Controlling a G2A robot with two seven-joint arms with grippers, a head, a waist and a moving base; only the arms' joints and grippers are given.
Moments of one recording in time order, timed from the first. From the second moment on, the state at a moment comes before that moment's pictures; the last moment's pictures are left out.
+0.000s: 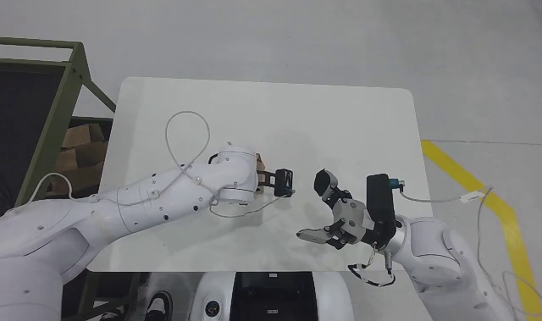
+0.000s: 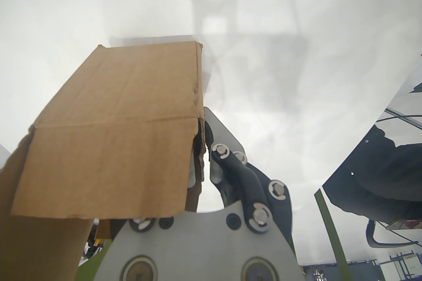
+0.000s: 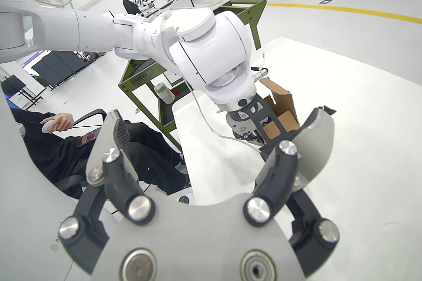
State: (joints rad) left arm 0.46 -0.98 -0.17 -1.74 0.80 -0.43 -1.40; right arm -1.62 -1.02 1.28 -2.12 -0.53 -0.72 0.37
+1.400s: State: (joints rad) left arm 0.36 -0.83 -0.34 -1.95 0.51 -0.39 -1.33; right arm -1.69 -1.01 1.35 -2.13 -0.52 -0.65 0.36
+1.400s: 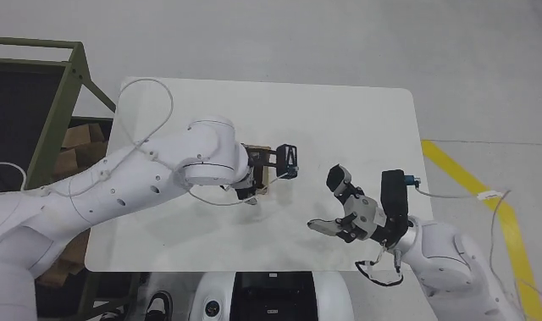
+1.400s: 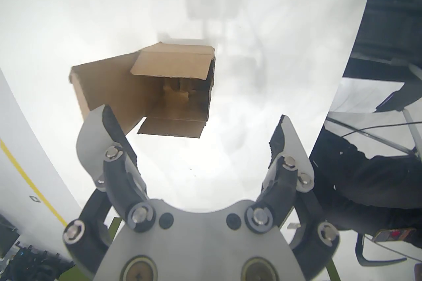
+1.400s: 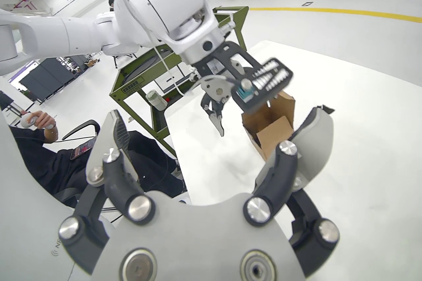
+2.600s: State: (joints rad) left arm 1.01 -0.50 -1.04 -1.89 0.16 -0.40 -0.92; right arm -1.14 -1.11 0.92 -1.83 -0.71 -0.08 0.74
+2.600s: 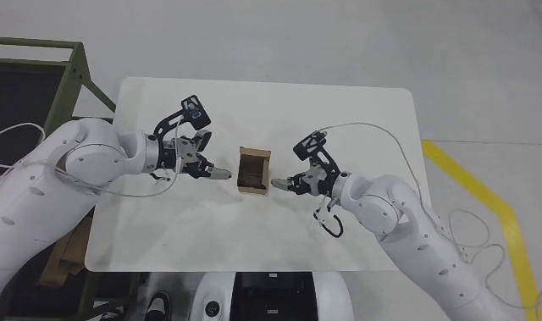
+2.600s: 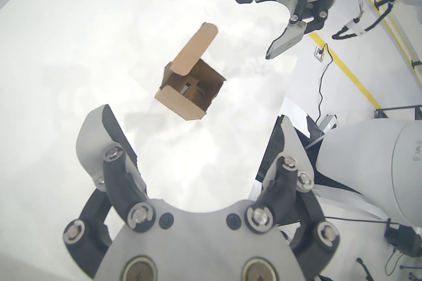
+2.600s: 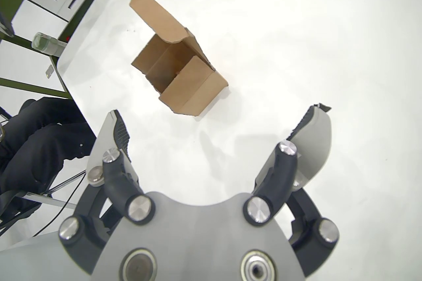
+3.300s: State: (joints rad) left arm 1.00 -0.54 -0.98 -1.78 0.11 -0.29 -0.94; right arm -1.15 -1.12 0.90 -1.83 -0.78 0.08 0.74
